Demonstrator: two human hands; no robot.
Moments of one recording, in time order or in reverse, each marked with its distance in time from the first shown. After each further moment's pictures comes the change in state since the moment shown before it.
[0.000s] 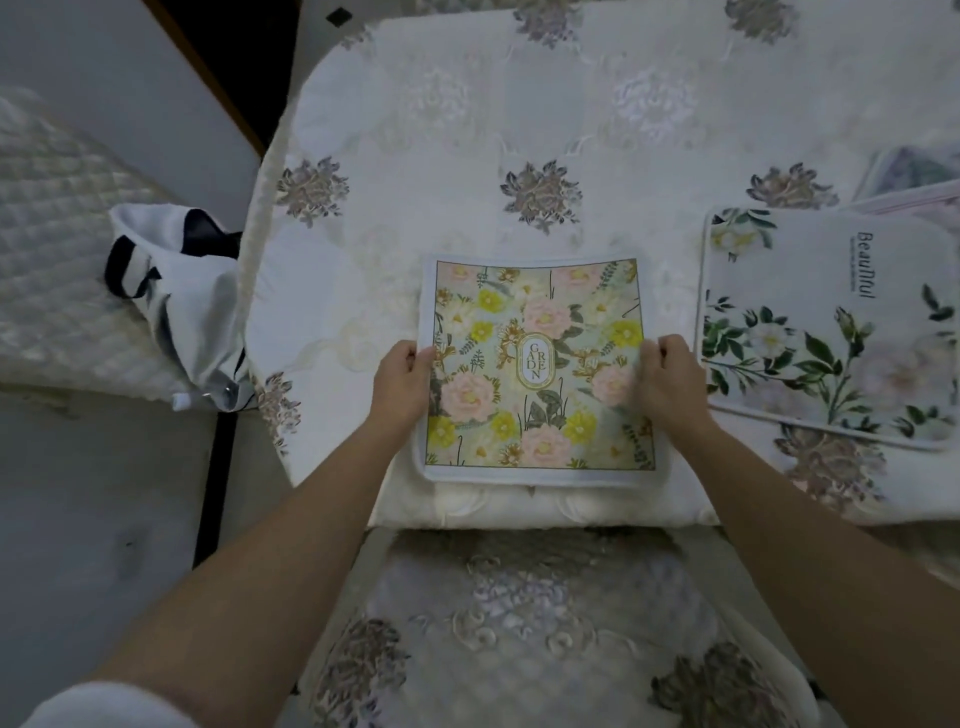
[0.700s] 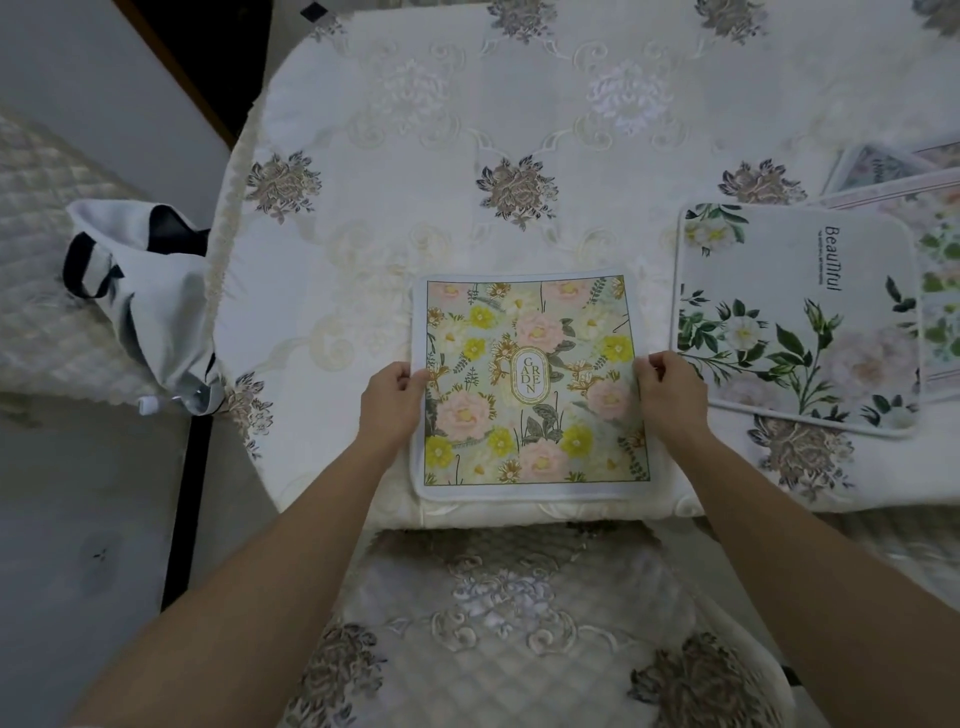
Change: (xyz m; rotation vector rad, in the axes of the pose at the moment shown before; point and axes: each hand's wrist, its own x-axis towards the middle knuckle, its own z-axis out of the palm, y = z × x) left_hand -0.014 -0.017 0.019 -0.011 -0.040 -0.087; right_hand -0.002 0.036 -0.011 -0.019 0.020 0.037
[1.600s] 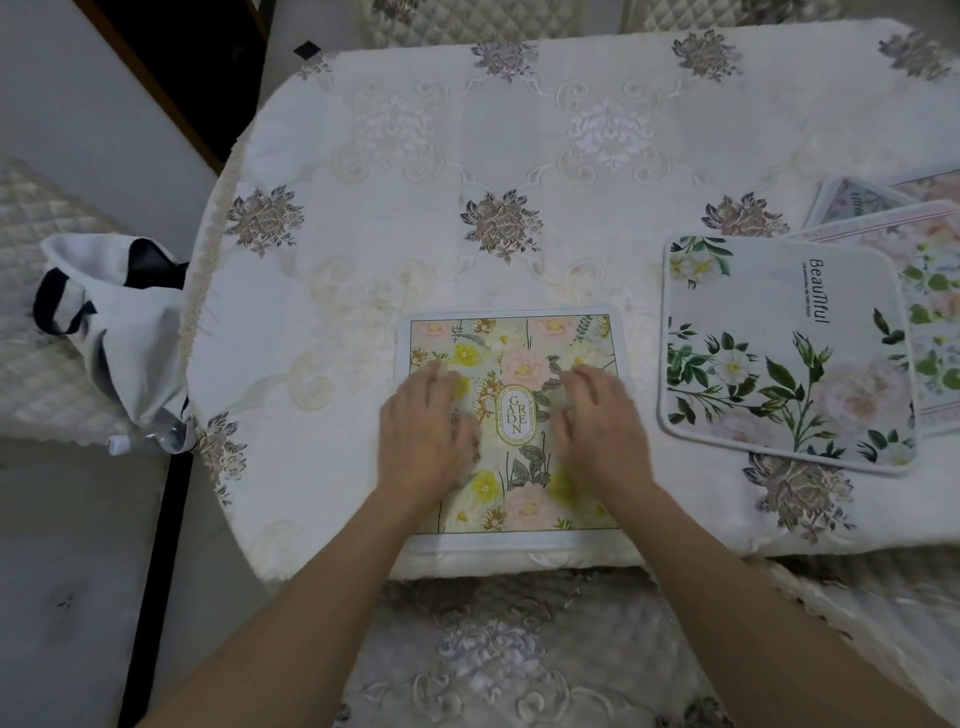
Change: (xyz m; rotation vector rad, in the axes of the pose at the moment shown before) left_hand -0.015 0.024 0.042 0.719 0.124 0.573; right_hand -0.017 -0.020 0.042 -0.468 0.068 -0.585
